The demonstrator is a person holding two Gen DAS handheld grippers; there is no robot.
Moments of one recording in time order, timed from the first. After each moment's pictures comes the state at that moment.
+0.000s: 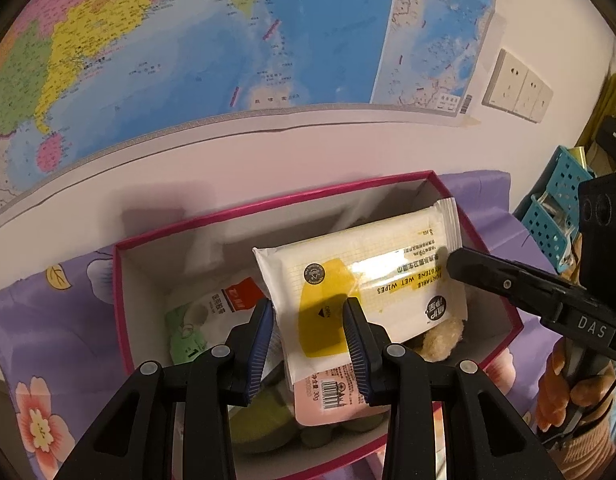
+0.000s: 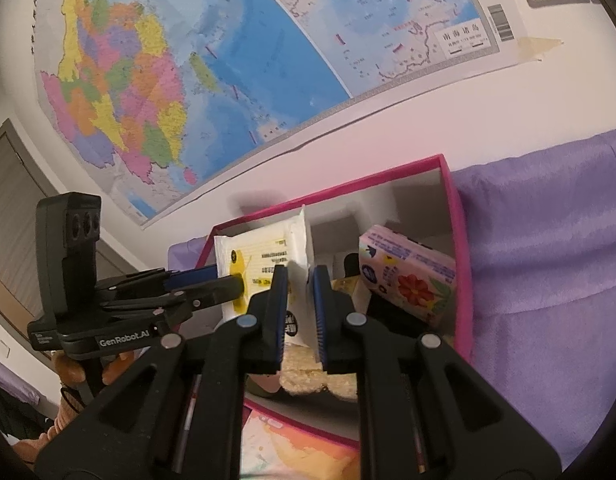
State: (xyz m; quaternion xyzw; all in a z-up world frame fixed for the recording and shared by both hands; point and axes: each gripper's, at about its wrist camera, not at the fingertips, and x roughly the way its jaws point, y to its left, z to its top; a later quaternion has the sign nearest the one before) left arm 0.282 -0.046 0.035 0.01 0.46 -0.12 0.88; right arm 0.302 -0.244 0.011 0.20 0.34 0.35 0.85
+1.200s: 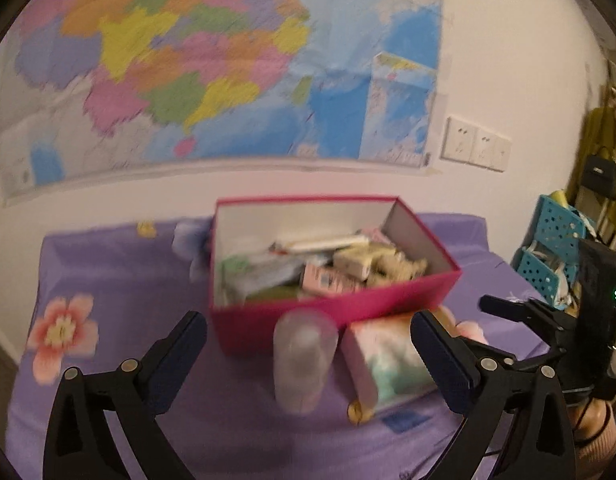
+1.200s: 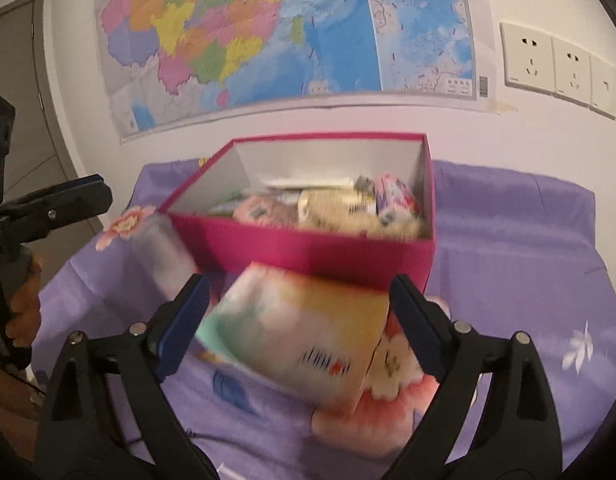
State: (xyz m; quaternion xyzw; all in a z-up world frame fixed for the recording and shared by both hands) left arm 0.087 -0.014 0.048 -0.03 0.29 -0.05 0.95; right arm 0.134 -0.232 -0.016 0.00 0.27 0.28 0.92
